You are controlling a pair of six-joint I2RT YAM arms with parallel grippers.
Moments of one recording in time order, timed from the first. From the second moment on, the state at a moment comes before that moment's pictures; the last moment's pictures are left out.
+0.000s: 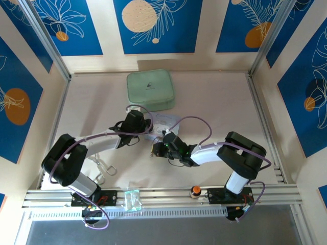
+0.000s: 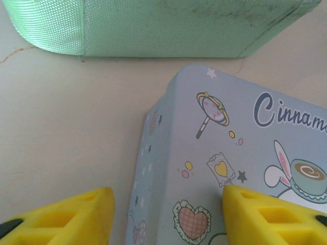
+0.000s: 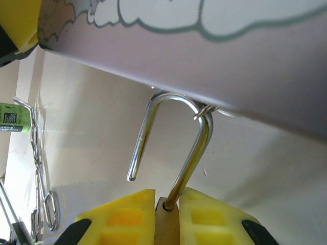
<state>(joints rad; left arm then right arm) -0.62 1.55 0.76 0.05 -0.16 -0.66 0.97 1.67 0.59 0.41 -0.02 1.01</state>
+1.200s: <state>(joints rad) -0.70 1.50 0.67 0.16 -0.25 -0.84 0.99 1.71 0.50 0.66 0.10 1.10</state>
